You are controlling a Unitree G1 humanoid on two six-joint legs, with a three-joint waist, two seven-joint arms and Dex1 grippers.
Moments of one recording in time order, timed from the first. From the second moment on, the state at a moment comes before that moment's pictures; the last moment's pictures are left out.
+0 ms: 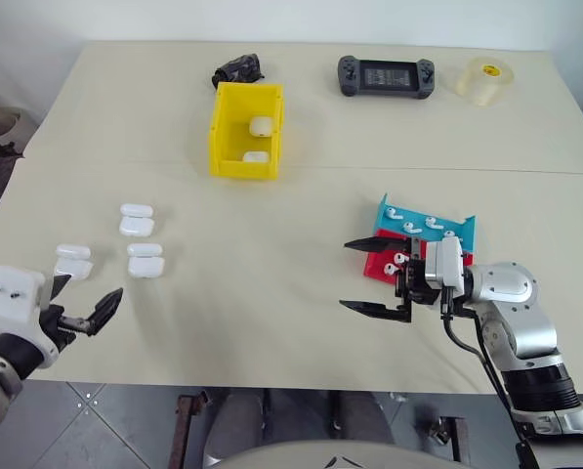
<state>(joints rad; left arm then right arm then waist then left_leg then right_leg) 0.28 0.77 0.70 -0.62 -0.63 0.99 -0.35 -0.23 -0.59 0.03 -0.11 0.46 -0.06 1.27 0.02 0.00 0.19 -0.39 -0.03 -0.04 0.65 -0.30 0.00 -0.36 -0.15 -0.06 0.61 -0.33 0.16</state>
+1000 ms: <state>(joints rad) -0.29 0.67 0.47 -0.45 -1.05 1.62 0.40 -0.15 -0.61 0.02 -0.21 0.49 0.00 1.23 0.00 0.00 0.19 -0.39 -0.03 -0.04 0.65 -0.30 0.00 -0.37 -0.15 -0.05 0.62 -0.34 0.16</state>
